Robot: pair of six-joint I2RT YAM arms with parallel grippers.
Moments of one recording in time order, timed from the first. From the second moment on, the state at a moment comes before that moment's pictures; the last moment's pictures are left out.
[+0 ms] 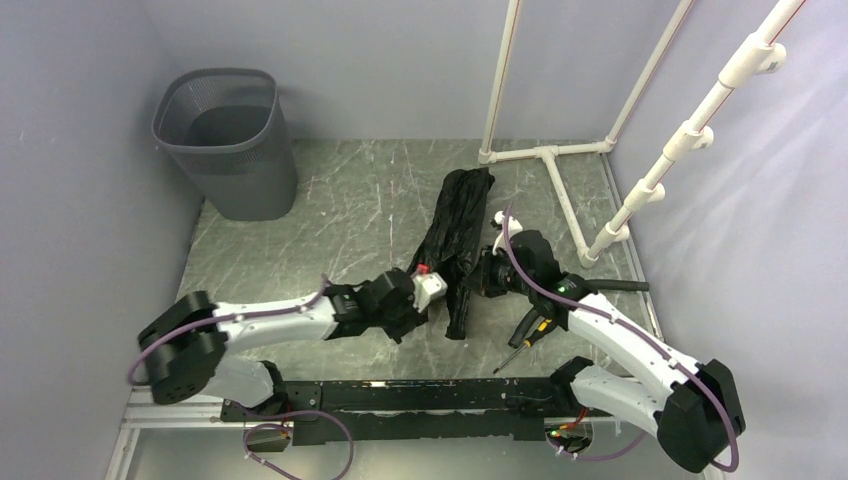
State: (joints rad) left arm -1.07 1.42 0.73 -0.20 0.03 -0.12; right arm 0.56 0.97 0.58 -0.23 -0.22 0.47
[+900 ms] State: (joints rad) left arm -0.86 1.01 0.87 -0.20 -0.24 -0.52; right arm 0.56 1.29 1.04 -0.39 -0.22 0.32
